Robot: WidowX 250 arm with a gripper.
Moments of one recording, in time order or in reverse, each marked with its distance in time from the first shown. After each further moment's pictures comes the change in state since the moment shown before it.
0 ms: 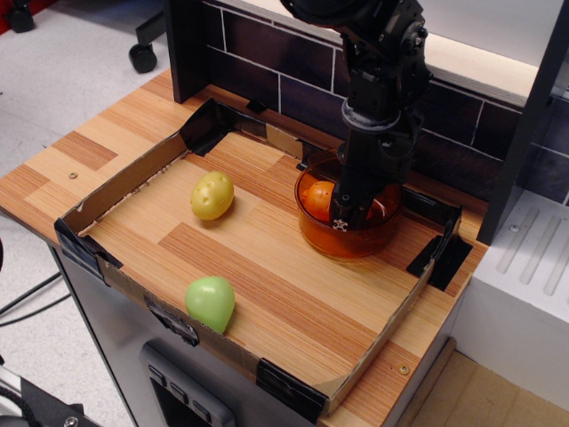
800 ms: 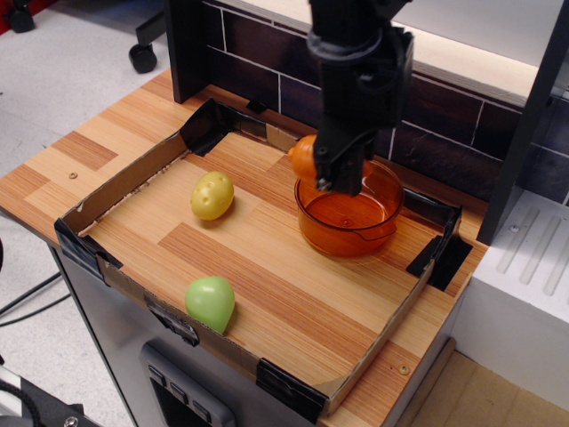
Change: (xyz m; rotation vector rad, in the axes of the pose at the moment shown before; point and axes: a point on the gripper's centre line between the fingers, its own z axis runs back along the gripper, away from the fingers) arm -0.003 -0.036 0.081 0.078 -0.126 -0.017
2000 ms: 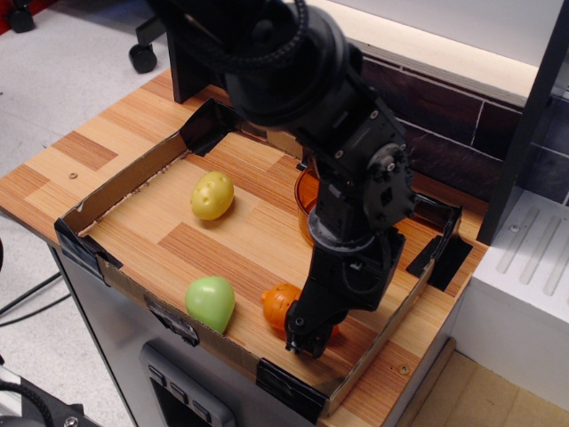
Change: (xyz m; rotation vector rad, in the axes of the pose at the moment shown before) arm 0.000 -0.075 -0.077 -0.121 0.134 -0.136
